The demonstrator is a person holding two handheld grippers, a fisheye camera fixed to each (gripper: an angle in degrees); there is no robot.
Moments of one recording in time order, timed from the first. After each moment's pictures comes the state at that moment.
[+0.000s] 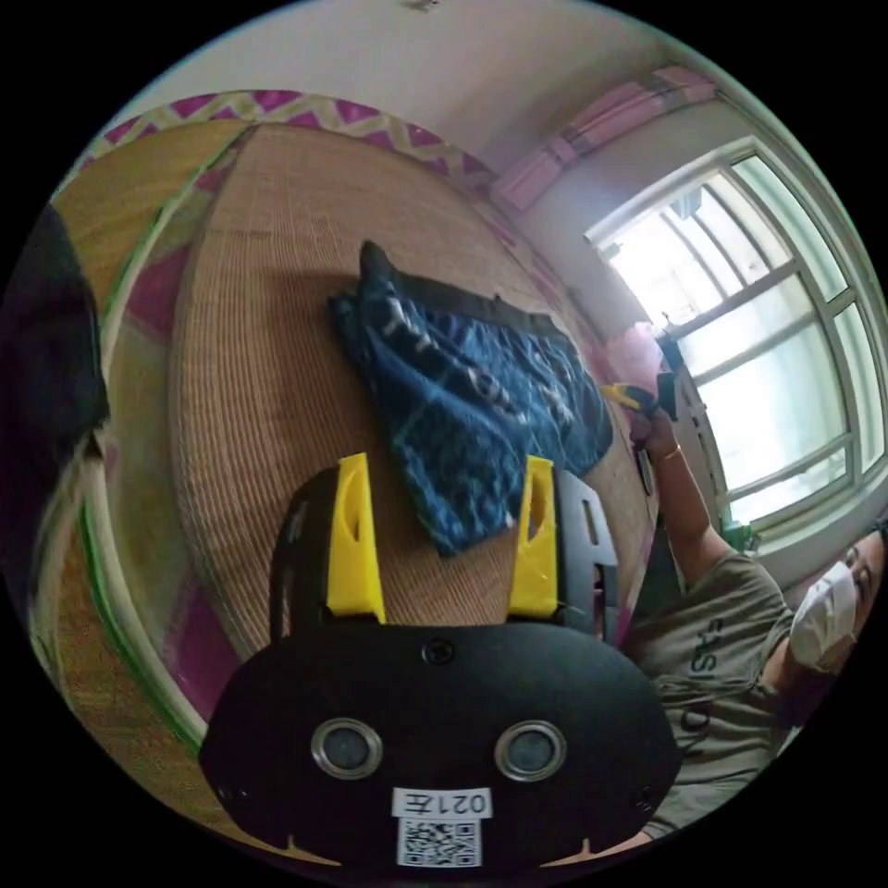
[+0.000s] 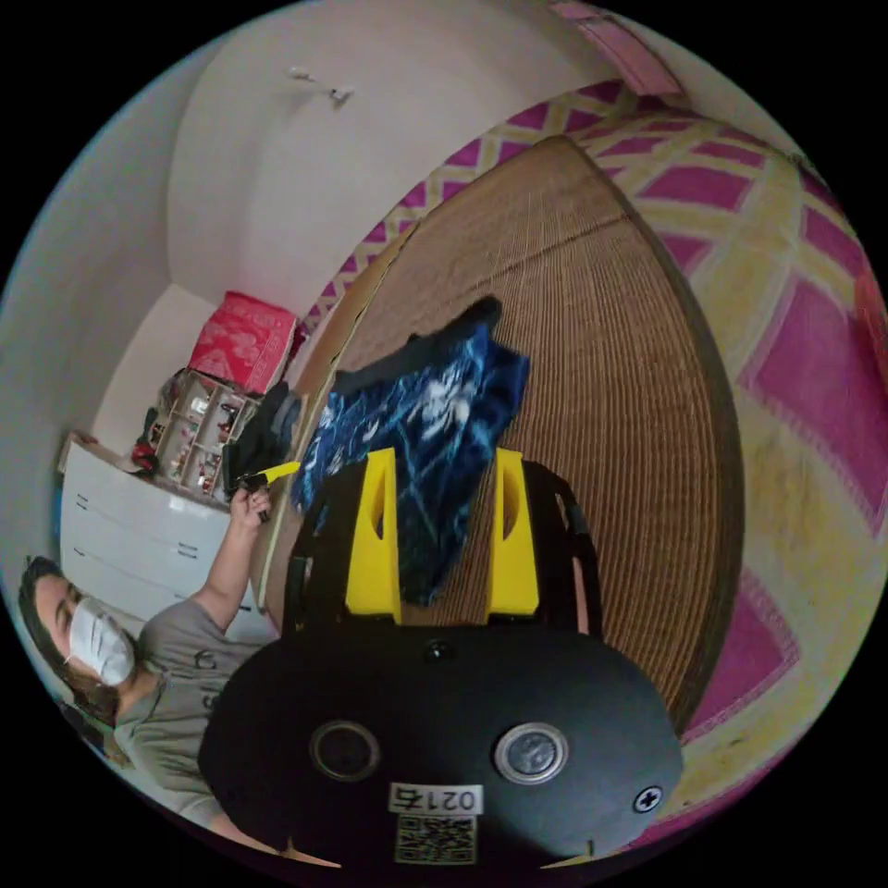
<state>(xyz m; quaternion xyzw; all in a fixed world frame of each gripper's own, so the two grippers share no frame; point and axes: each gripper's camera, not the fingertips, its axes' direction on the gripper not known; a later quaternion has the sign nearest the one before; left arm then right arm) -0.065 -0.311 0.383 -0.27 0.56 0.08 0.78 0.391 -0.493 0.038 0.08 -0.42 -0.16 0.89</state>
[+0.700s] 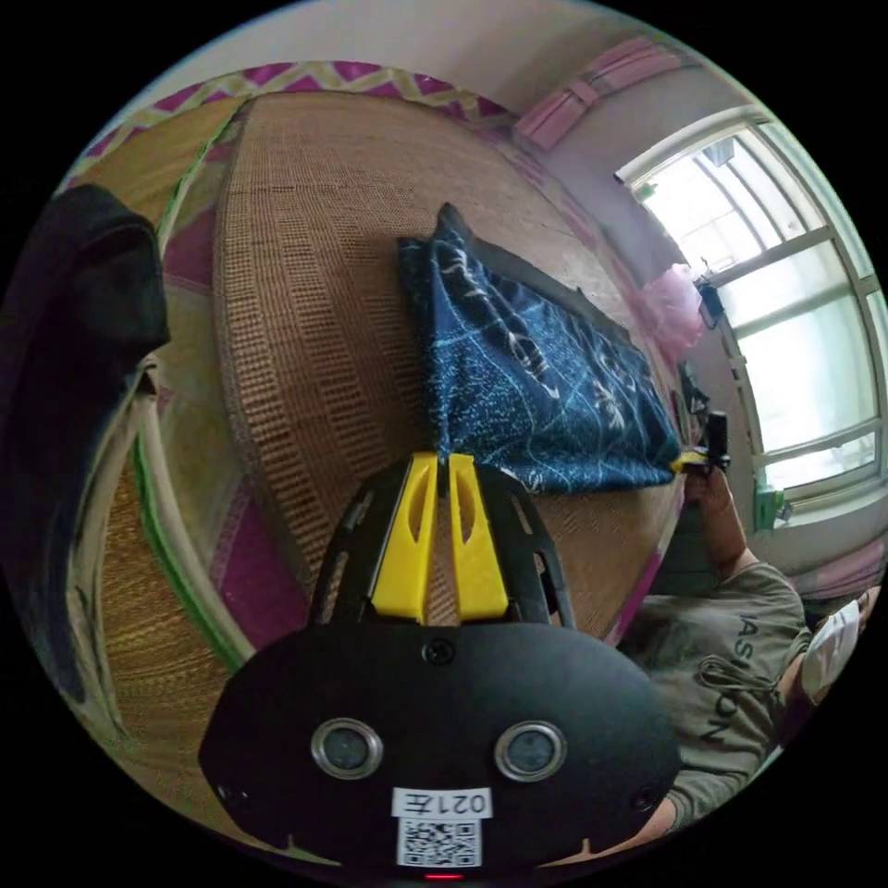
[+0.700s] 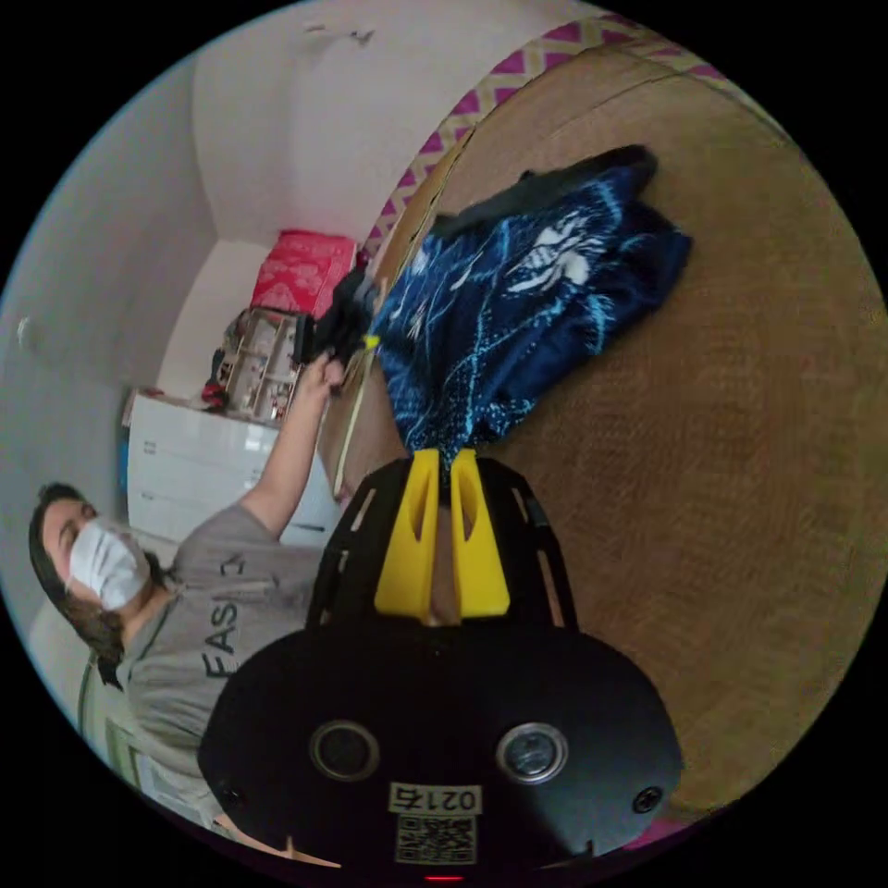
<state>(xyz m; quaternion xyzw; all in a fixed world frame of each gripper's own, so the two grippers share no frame) -0.065 -0.271 0.353 -0.30 0.47 0.18 0.81 0.322 -0.267 0.071 -0.05 -0.50 -0.23 0.84</state>
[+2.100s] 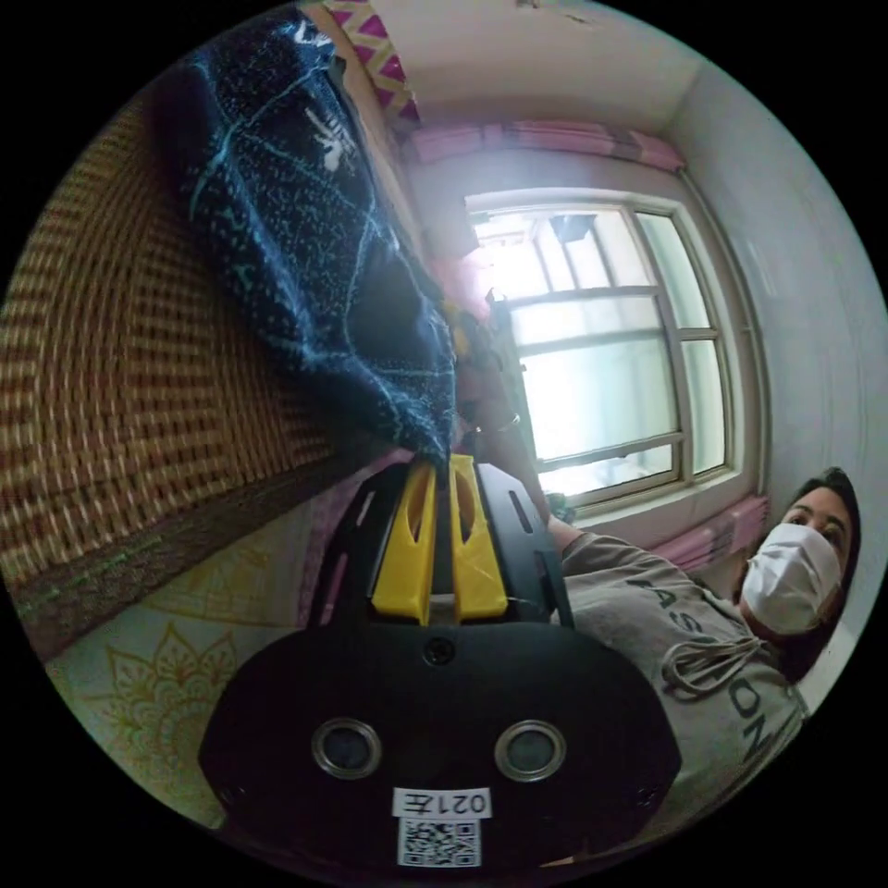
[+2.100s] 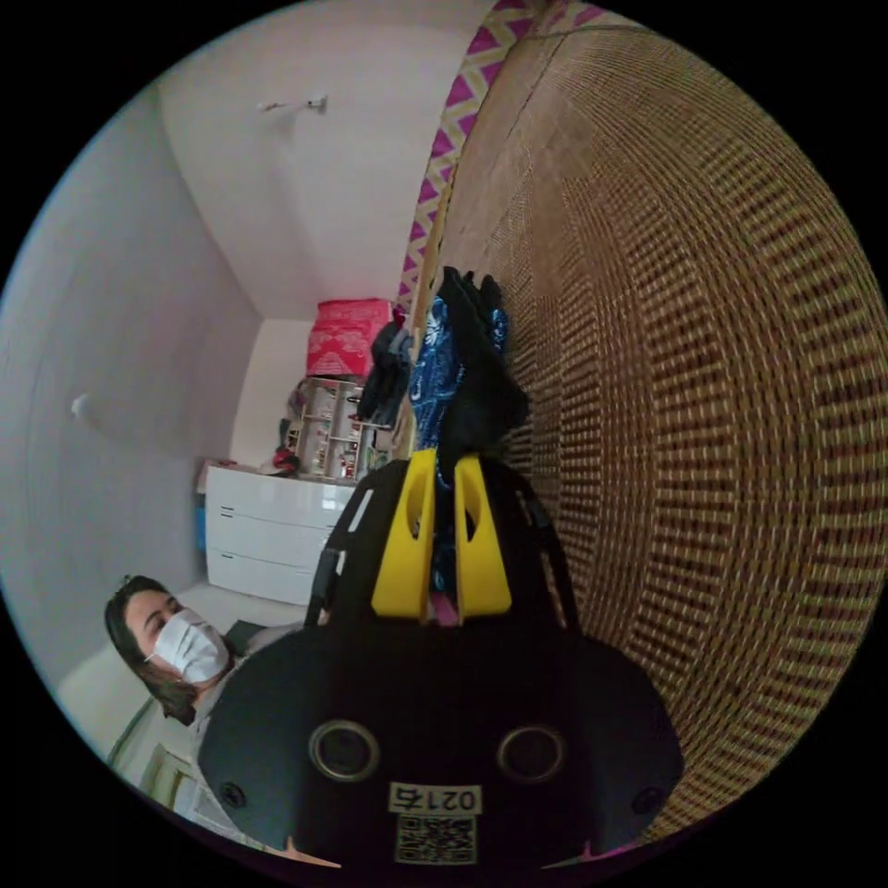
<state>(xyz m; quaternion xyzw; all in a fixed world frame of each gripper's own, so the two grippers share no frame) -0.110 0.000 0.155 -0.28 0.77 -0.09 0.56 0.418 -0.308 0.096 -0.02 -0.61 -0.11 0.78</state>
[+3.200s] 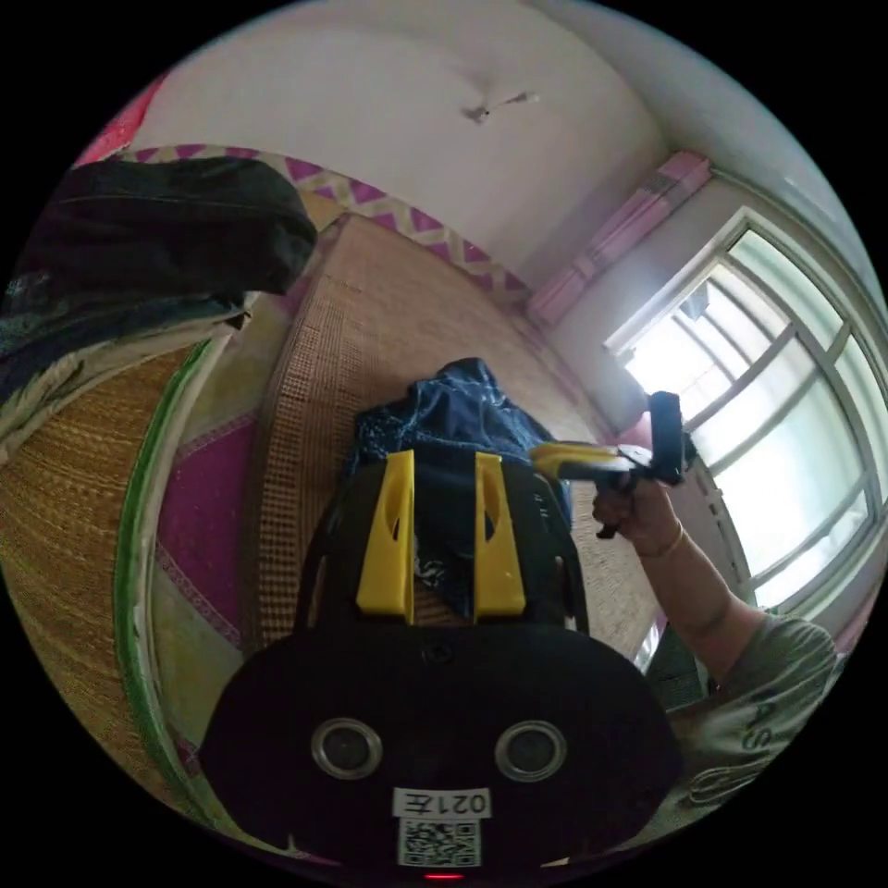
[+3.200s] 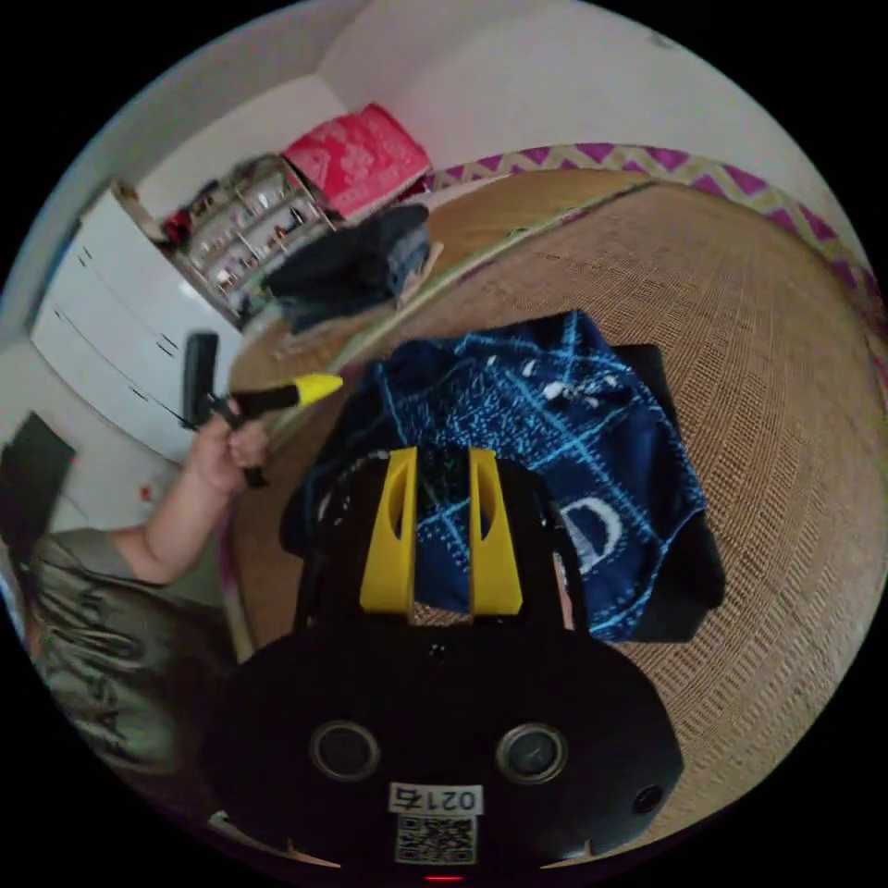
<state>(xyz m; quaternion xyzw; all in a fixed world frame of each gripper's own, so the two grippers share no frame) -0.239 -0.168 0.241 -0.14 0.49 -0.08 0.86 0.026 -0.343 0.059 0.11 -0.24 -0.46 0.85</state>
